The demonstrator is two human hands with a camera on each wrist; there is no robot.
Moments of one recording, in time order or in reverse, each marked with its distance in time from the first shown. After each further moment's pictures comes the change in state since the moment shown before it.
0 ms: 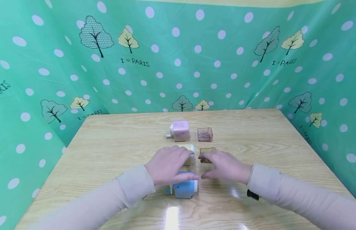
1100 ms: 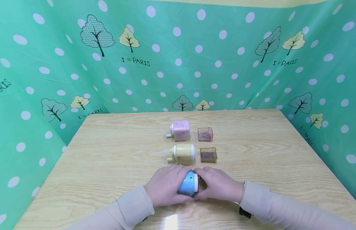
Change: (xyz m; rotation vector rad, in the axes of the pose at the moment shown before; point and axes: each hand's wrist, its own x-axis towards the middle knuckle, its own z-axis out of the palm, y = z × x) left_hand -0.036 0.024 0.047 -0.145 0.050 -0.049; right_hand -0.014 -0.015 0.050 0.025 0.015 -0.068
